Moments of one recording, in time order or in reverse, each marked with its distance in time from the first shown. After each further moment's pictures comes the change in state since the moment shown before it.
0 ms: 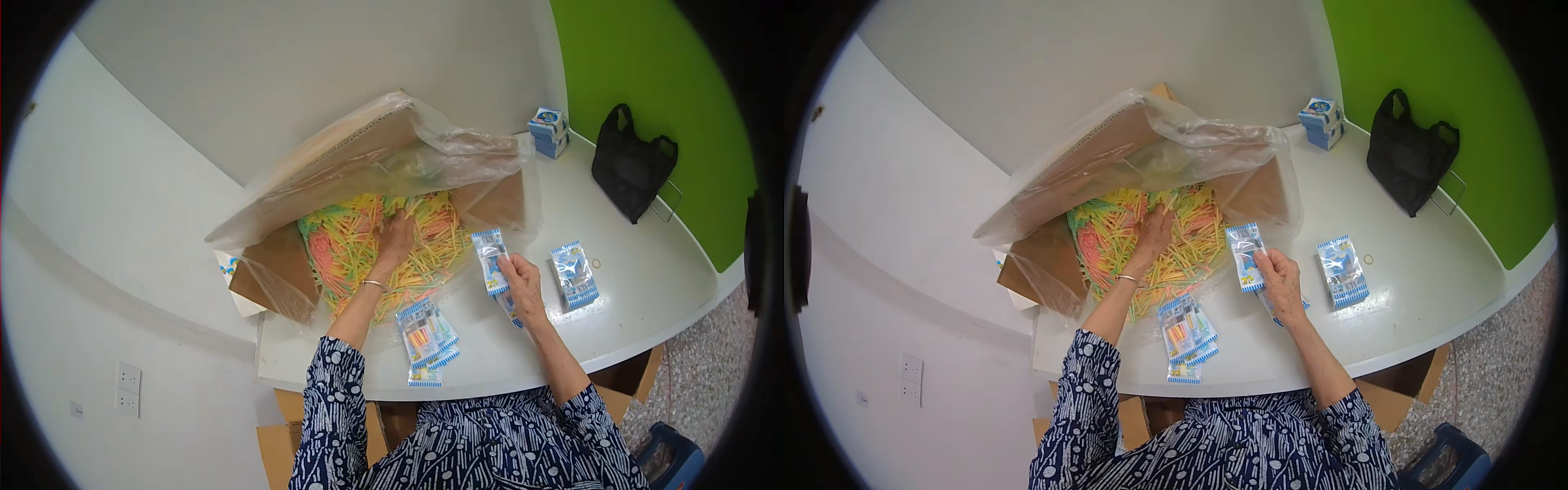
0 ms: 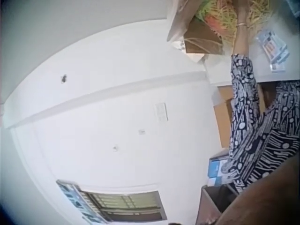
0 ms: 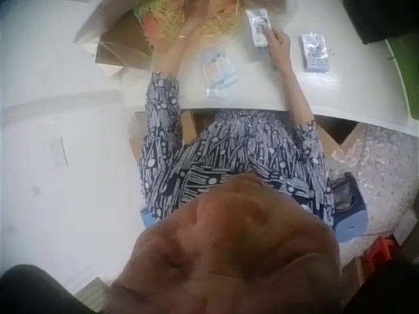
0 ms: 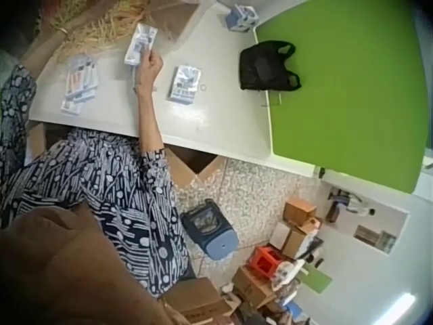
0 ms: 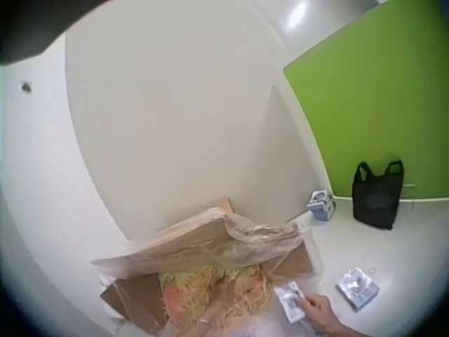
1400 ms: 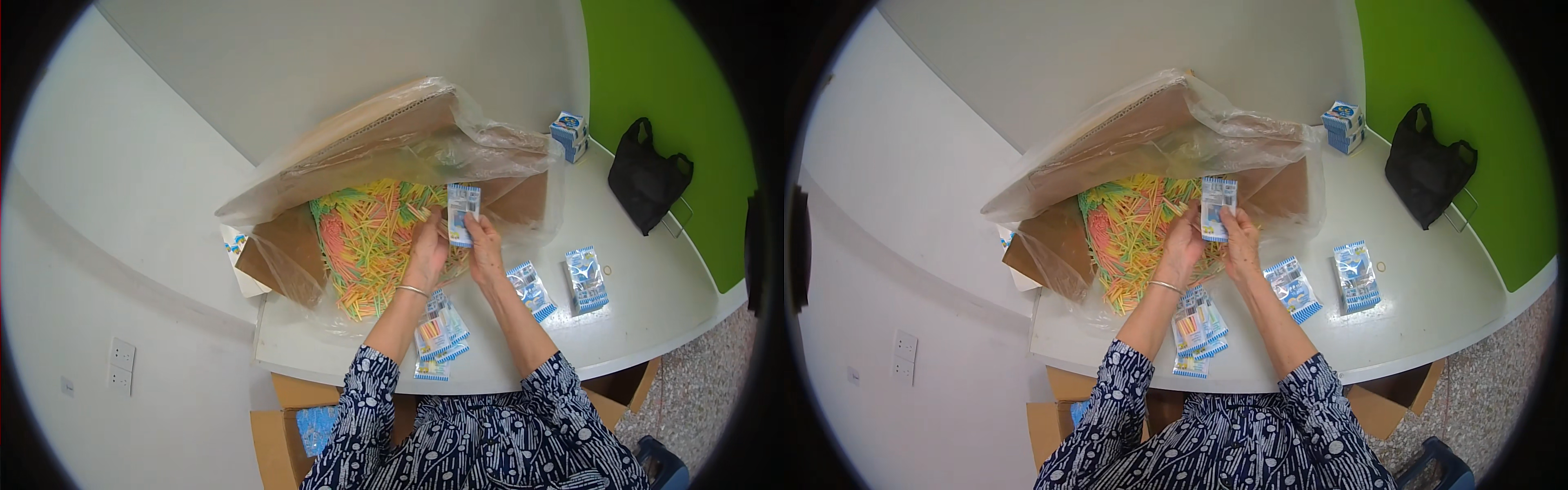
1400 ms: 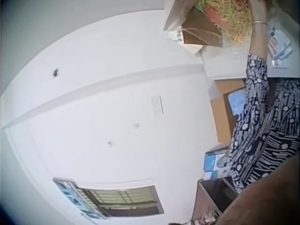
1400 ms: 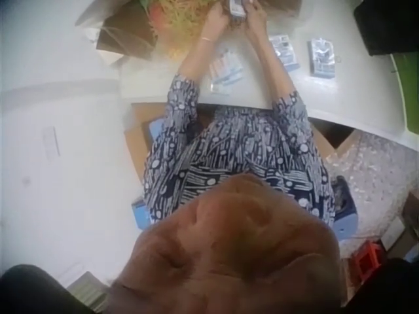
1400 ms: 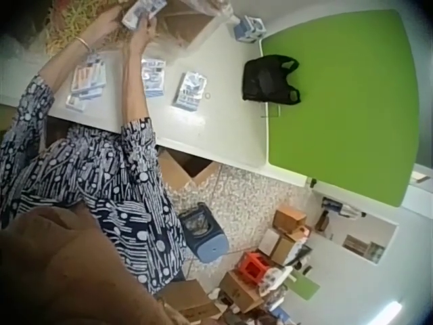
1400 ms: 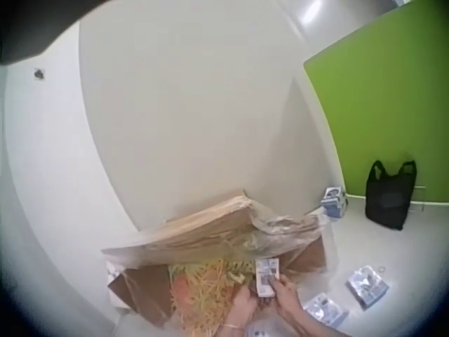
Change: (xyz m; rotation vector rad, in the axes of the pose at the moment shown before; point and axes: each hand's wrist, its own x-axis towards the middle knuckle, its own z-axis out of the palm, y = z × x) left_hand -0.017 0.043 0.022 -1.950 -0.063 -0.488; right_hand 0.076 0.026 0.105 0.690 -0.031 -0.046
